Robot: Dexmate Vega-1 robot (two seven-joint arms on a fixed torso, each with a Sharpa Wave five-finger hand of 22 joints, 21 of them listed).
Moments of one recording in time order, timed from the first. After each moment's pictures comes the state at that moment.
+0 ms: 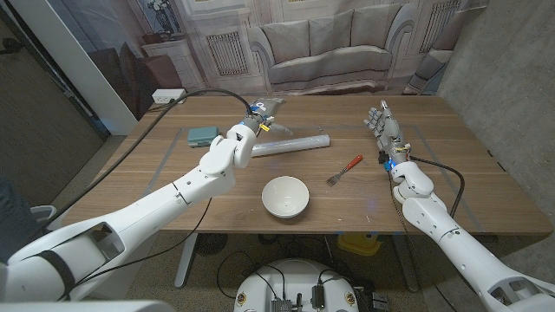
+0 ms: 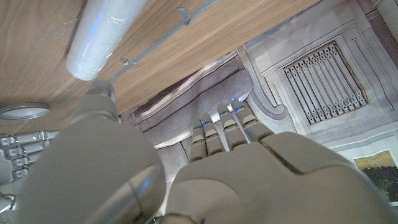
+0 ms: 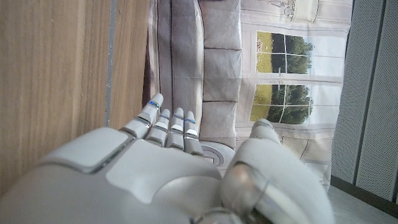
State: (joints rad) left arm 0.59 0.64 0.84 -1.84 0.88 0.53 -0.06; left_hand 0.82 -0.12 0.18 -0.11 0.37 0.20 -0.02 0.21 0.19 0.22 -0.13 0.20 0.19 0.18 -0.04 0.19 0.18 0.12 -0.04 0.28 0.18; right arm -0.94 -0.46 -0.29 -1.37 0.74 0.38 -0.03; right_hand 0.40 0.03 0.16 -0.03 0.19 0.26 0.10 0.20 0.19 0.27 0.08 0.22 0.18 0.17 0.03 0.19 0.18 0.20 -0.04 0.43 0.17
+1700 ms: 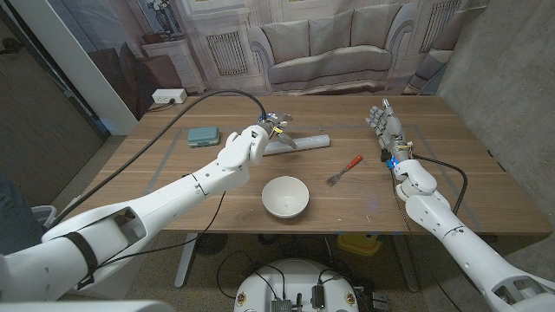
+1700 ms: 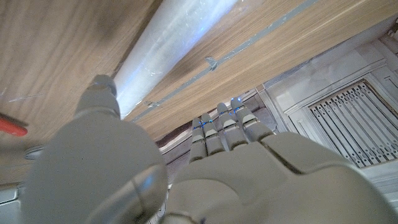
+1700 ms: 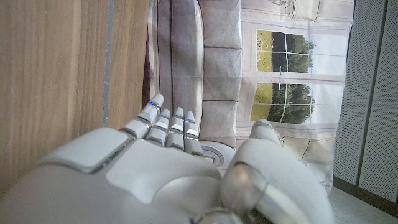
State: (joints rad) left arm 0.49 0.55 0.95 -1.71 0.87 0.56 -0.24; left_hand 0.85 -0.10 0.17 -0.12 0.37 0.20 -0.02 0.21 0.19 0.23 -0.12 0.20 0.19 0.18 -0.04 0.19 0.18 0.14 -0.04 0.27 0.18; right arm -0.93 -0.48 -0.28 -1.38 0.75 0.35 -0.03; right_hand 0.40 0.04 0.16 -0.03 0.19 0.26 0.10 0.20 0.19 0.27 0.08 0.22 0.18 0.18 0.04 0.19 0.18 0.21 -0.04 0.41 0.17
